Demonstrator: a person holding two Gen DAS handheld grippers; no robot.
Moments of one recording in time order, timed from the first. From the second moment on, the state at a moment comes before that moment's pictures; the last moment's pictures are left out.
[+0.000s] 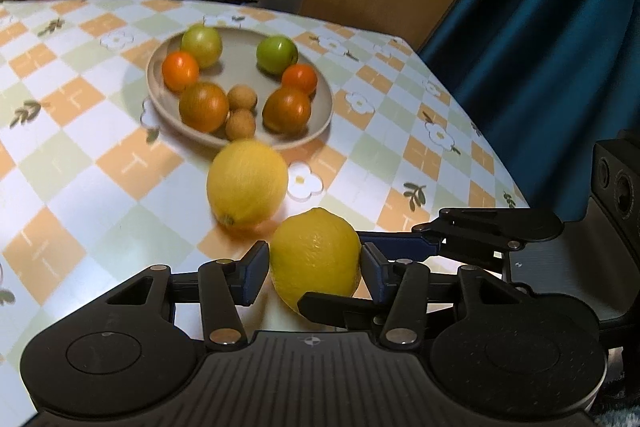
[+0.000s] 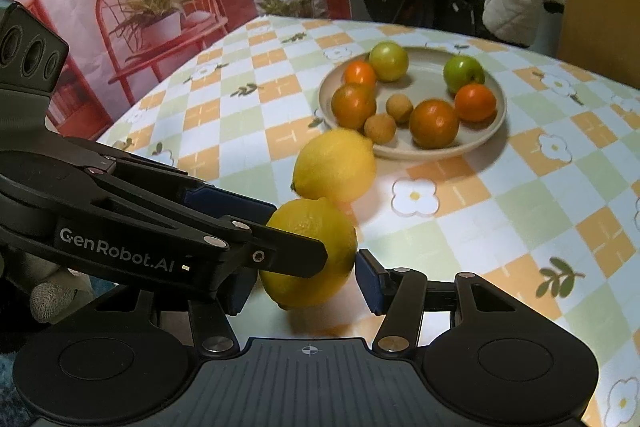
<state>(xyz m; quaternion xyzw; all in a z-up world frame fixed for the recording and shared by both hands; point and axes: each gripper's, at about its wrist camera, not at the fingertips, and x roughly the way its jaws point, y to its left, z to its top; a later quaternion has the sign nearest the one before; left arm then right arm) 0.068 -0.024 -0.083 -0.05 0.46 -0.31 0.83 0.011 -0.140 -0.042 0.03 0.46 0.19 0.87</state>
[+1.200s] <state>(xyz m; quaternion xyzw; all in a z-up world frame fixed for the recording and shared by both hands) 0.175 -0.056 -0.040 -0.03 0.39 -0.30 0.87 0.128 -0.171 -0.010 0.00 0.38 0.14 0.92</state>
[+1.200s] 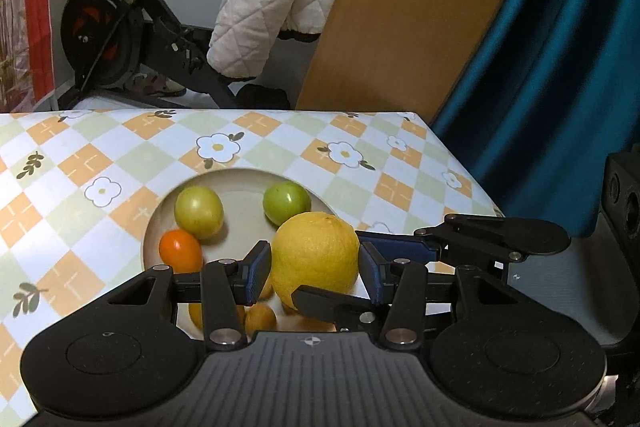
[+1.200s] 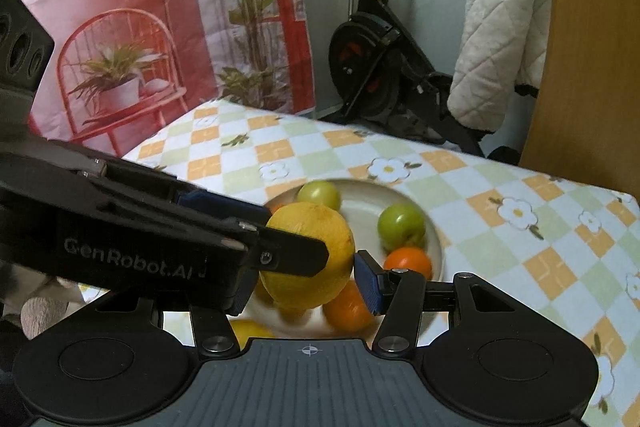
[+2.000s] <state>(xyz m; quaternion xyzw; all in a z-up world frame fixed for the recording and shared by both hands) 0.227 -0.040 -0.065 -0.05 0.42 -0.26 0.87 0.195 -0.159 -0.050 0.02 0.40 0.16 0.90</state>
